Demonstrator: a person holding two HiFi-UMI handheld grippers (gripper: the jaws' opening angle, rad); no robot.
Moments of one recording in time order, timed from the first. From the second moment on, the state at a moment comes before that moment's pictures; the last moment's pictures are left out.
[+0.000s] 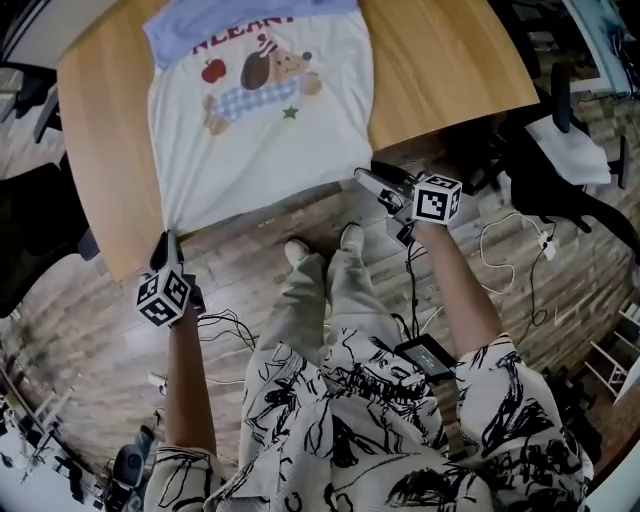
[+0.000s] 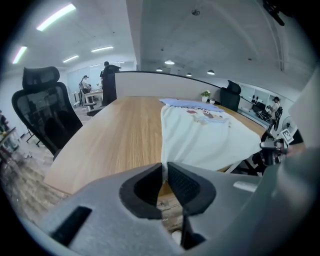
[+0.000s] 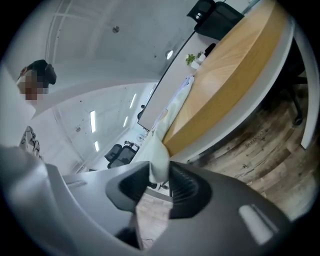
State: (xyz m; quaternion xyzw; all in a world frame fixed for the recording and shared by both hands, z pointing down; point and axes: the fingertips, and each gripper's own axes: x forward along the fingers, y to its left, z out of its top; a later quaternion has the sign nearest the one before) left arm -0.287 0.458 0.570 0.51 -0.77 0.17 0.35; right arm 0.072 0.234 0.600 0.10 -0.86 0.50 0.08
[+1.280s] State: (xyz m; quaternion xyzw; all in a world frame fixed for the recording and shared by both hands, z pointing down) left arm -0.269 0.446 0.572 0.52 -0.76 0.18 0.35; right arm 0.114 0.222 0.592 0.16 -0.90 0.40 0.09
